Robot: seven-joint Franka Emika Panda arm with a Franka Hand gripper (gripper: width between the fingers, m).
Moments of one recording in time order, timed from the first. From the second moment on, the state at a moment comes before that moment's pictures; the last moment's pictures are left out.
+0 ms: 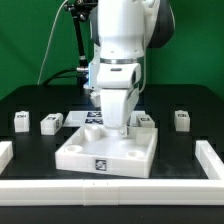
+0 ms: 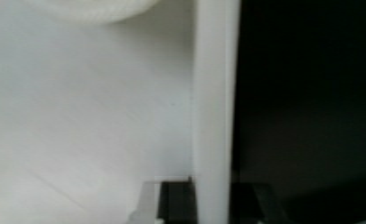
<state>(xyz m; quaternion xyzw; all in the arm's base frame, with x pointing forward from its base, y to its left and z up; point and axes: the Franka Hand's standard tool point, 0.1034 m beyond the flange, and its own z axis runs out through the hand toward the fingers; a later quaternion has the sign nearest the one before) 0.437 0.024 0.008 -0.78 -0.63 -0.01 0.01</state>
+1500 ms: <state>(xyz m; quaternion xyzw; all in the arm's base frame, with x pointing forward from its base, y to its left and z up) 0.480 0.081 0.009 -0.71 -0.70 -0.02 0.00</state>
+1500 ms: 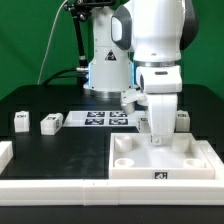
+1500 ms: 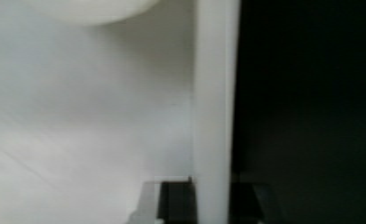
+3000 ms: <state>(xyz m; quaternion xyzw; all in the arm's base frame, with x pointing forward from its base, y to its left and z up) 0.502 0.078 0.009 -0.71 -0.70 -0.02 0.00</state>
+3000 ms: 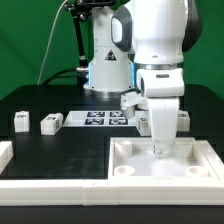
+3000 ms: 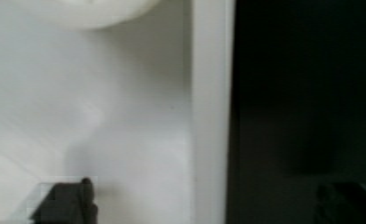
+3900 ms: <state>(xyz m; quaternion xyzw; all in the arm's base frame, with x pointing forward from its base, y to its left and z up) 0.468 0.090 0.055 -0.77 -0.64 0.00 -0.01</state>
